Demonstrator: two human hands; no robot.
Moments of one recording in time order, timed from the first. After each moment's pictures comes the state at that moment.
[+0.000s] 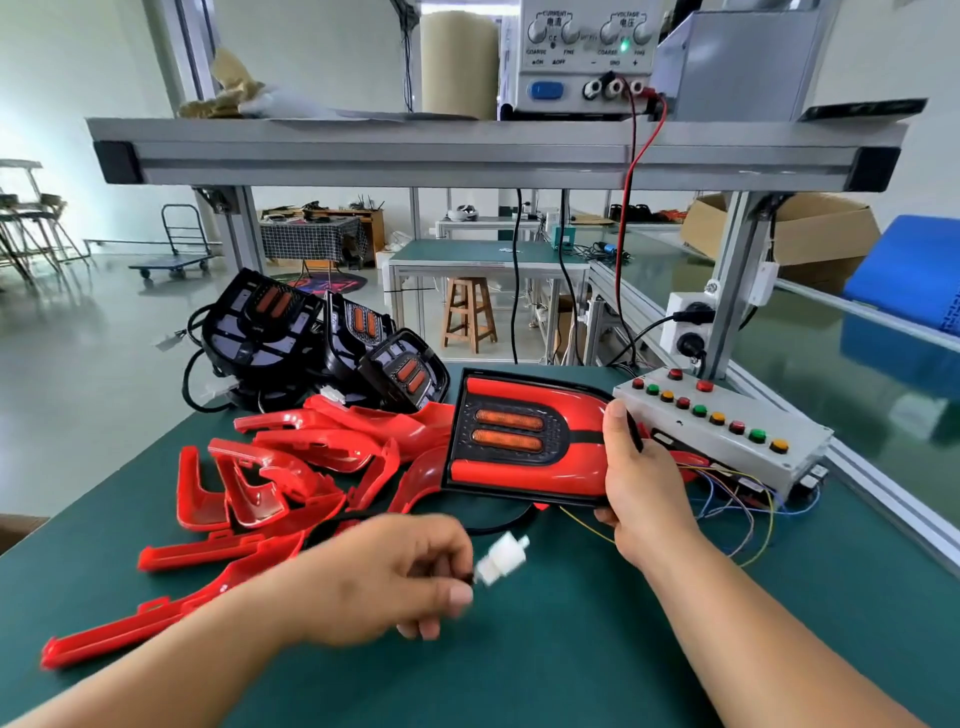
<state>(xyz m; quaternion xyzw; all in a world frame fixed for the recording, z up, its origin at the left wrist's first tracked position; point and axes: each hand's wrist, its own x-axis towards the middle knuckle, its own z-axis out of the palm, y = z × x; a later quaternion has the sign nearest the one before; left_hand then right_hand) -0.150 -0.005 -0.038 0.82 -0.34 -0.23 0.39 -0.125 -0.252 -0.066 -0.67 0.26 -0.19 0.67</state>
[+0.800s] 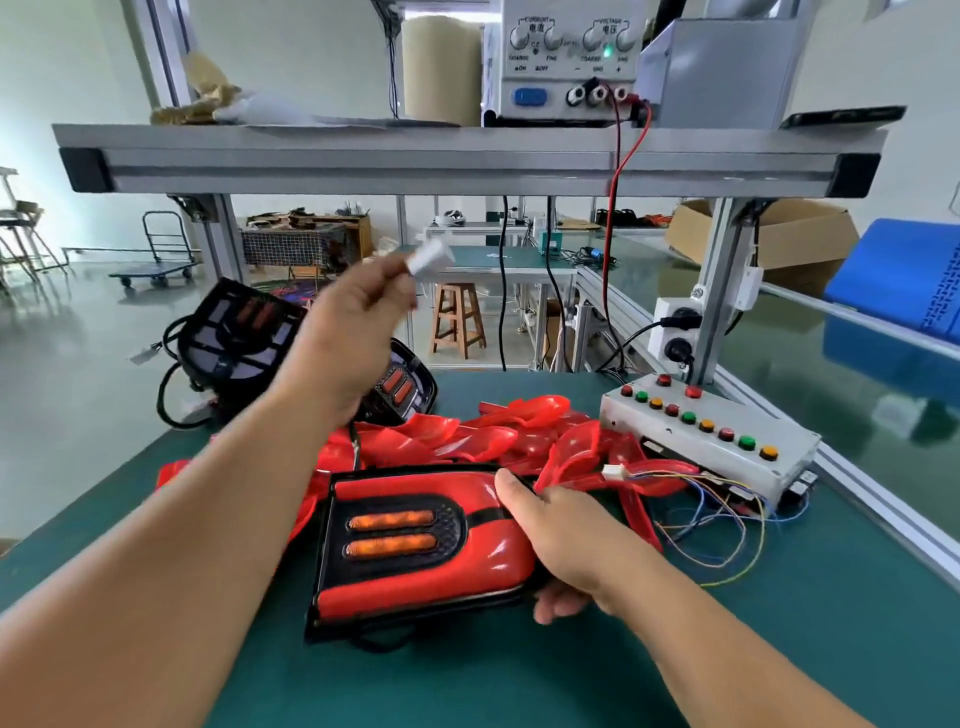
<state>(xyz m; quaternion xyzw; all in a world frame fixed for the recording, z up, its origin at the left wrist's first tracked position) -0.052 -0.044 0.051 0.72 -0.22 0.20 0.63 -0.153 -0.215 -0.049 -0.83 0.13 0.11 0.53</state>
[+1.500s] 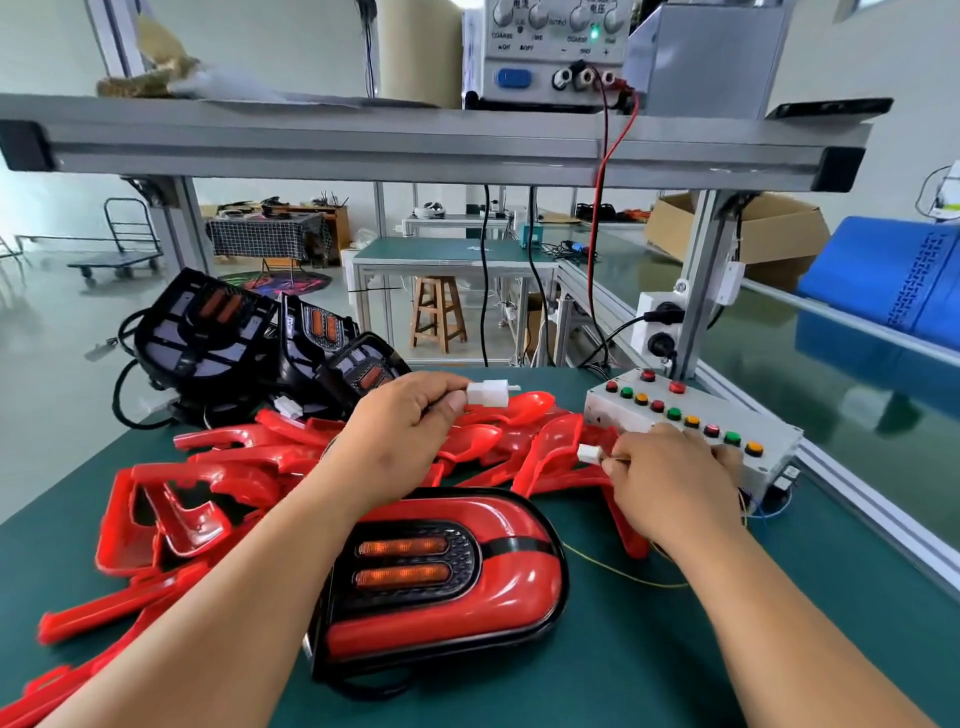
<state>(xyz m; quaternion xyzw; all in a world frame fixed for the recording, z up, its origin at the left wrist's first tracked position) -0.073 -0.063 -0.009 0.86 -0.29 0.15 0.40 -0.133 -0.295 -0.045 -0.96 0.22 -0.15 0.01</state>
